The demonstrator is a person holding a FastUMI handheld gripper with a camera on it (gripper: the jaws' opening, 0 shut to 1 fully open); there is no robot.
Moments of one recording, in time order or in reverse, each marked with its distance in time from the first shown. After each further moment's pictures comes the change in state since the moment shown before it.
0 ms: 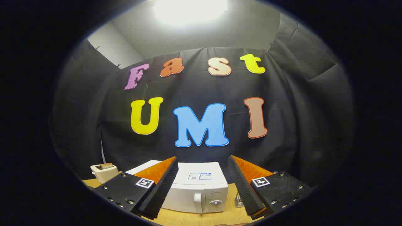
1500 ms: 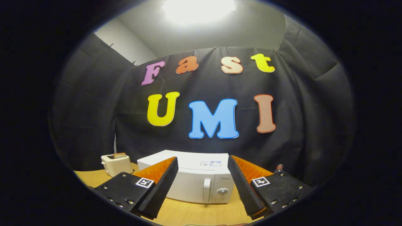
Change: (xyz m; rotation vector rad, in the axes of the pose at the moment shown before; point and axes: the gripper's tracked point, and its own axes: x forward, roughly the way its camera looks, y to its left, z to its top) arm -0.070 0.026 -0.051 -0.030 0.042 0.151
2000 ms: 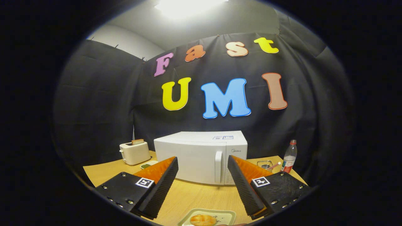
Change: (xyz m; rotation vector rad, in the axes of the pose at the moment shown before) arm -0.048 0.001 -0.083 0.067 0.121 0.155
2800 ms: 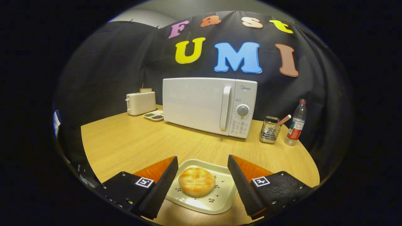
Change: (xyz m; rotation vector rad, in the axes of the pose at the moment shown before) arm -0.042 -0.003 -0.183 -0.111 0.356 0.083
